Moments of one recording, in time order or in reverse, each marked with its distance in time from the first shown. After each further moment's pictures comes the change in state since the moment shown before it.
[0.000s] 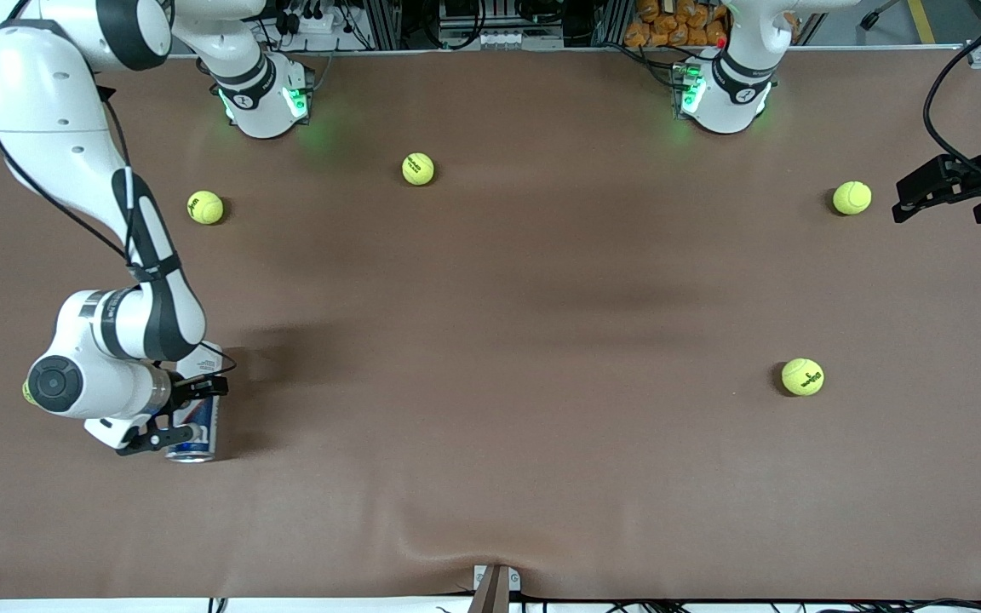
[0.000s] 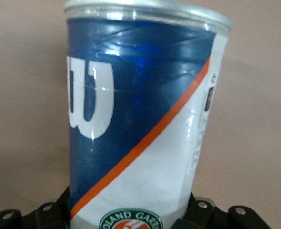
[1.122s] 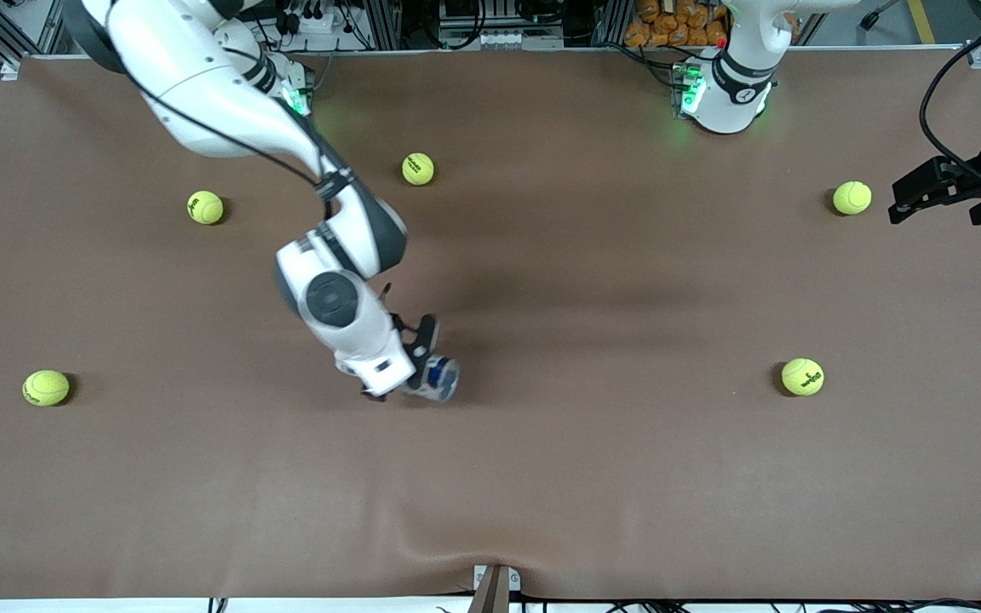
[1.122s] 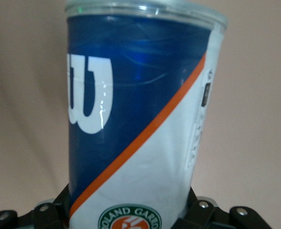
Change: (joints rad) left arm -0.005 0.008 -0.001 0.000 0.000 0.000 0.000; right arm 0.326 -0.004 0.263 0.030 -0.234 0.076 -0.426
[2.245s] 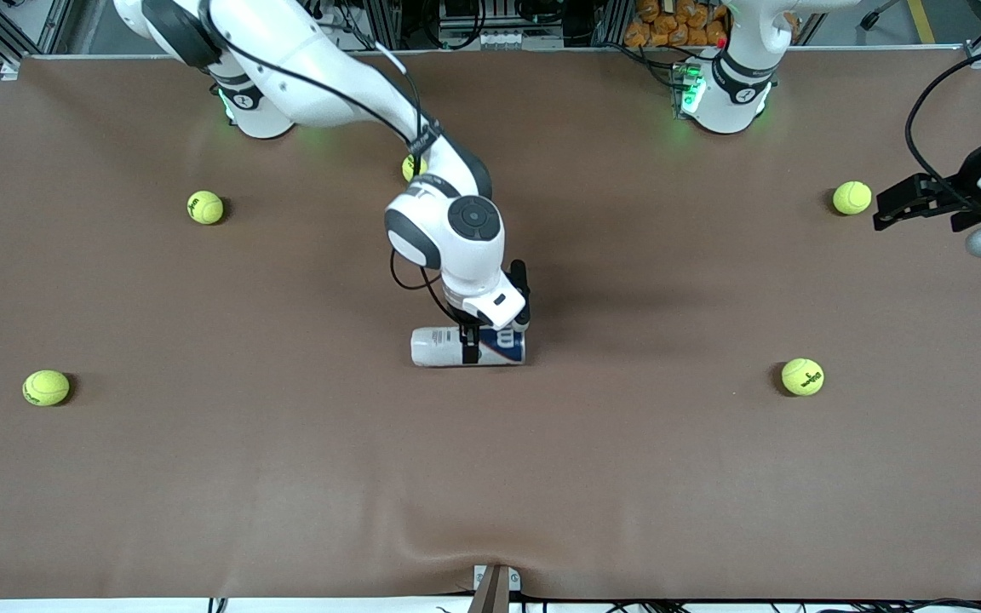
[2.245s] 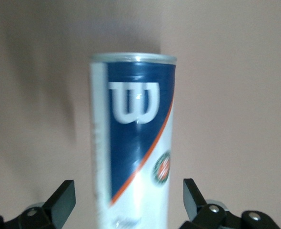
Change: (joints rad) left arm -0.002 0.050 -0.002 -0.002 -0.002 -0.054 0.000; right arm 0.295 0.007 -0.111 0.075 -0.051 -0.025 0.111
